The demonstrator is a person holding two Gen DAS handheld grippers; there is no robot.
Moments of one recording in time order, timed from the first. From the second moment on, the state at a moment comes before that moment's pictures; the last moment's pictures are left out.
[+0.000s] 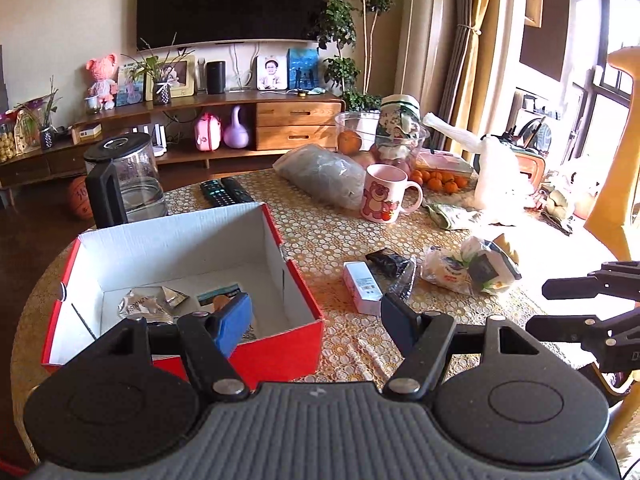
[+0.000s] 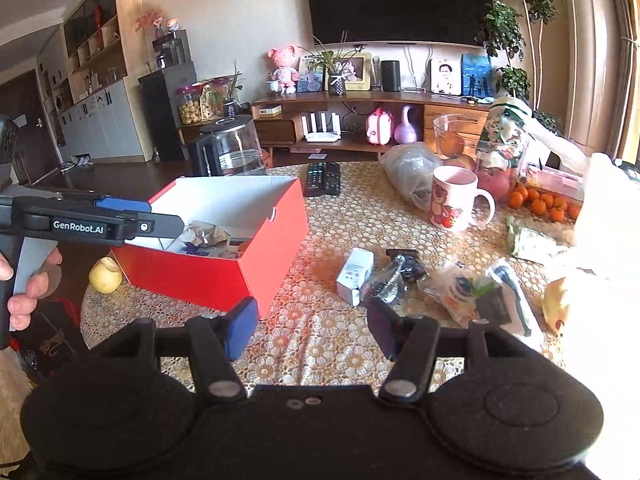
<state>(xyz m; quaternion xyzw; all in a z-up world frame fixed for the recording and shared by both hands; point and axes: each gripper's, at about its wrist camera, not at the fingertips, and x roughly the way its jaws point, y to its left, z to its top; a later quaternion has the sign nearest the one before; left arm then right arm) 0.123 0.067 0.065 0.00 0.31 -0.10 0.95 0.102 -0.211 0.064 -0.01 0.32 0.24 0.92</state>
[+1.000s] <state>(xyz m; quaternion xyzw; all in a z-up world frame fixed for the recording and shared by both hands) 0.152 -0.048 -0.001 0.04 0.31 -0.21 0.93 0.138 -0.320 -0.004 0.00 0.33 0.10 0.94</state>
